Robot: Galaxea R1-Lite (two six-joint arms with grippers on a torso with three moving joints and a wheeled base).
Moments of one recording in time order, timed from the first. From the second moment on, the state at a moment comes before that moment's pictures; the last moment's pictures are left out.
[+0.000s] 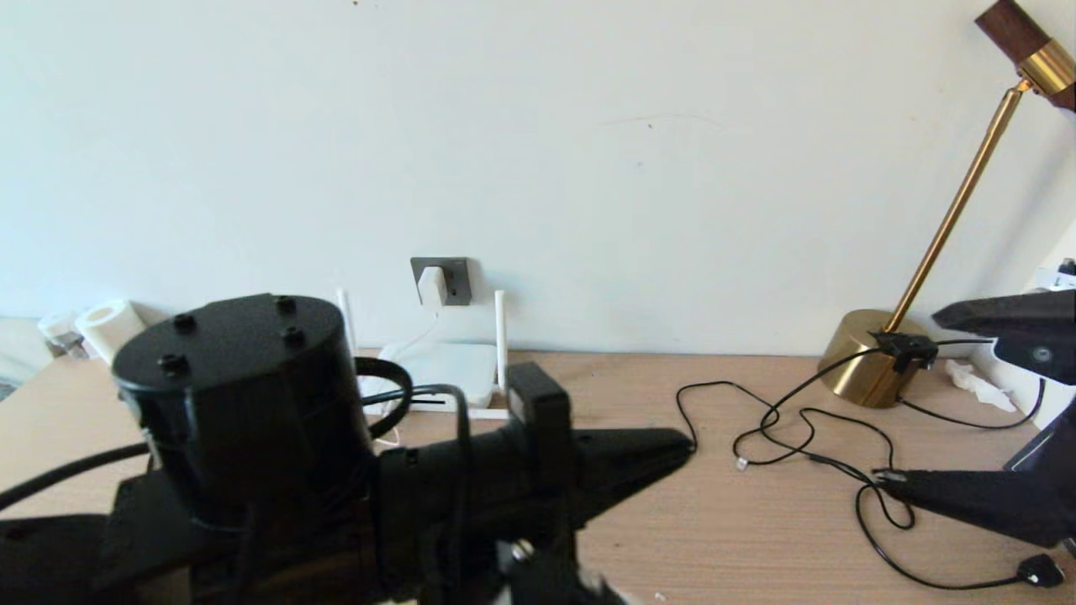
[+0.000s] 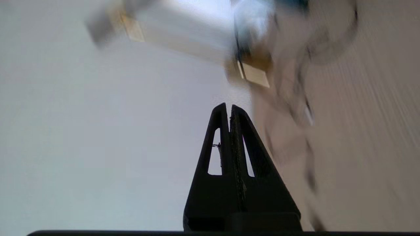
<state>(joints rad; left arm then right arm) -0.91 1.56 -0.72 -0.80 -0.24 1.30 0.30 1.11 -0.75 -0.22 0.96 1.47</state>
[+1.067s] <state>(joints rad) -0.50 1.95 -1.01 -0.21 -0.19 0.97 0.24 0.36 -0.54 0.32 0.02 0.27</state>
